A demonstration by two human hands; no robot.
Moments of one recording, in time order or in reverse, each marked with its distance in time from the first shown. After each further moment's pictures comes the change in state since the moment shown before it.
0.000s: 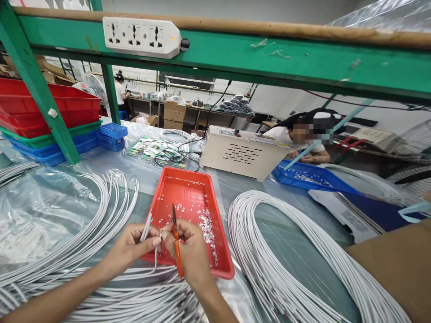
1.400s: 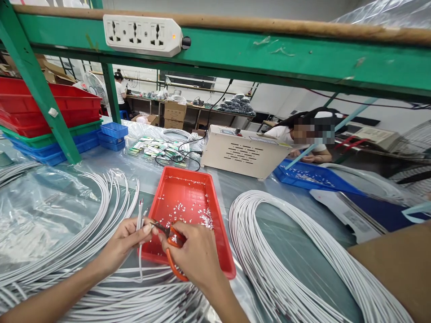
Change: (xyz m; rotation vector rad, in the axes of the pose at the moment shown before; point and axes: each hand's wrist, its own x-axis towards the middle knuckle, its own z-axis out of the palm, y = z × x) left_hand -0.002 0.008 -0.009 -0.140 0.015 -0.010; right_hand 0.000 -0.003 -0.015 -1.055 -0.016 -0.330
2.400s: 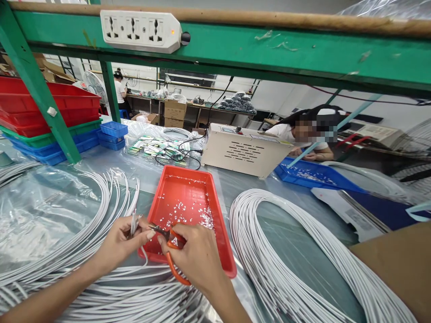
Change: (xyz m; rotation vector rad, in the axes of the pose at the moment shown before) left_hand -0.002 0.007 0.000 0.336 0.154 0.053; right_hand -0.002 -0.002 -0.004 -0.010 -0.039 -0.037
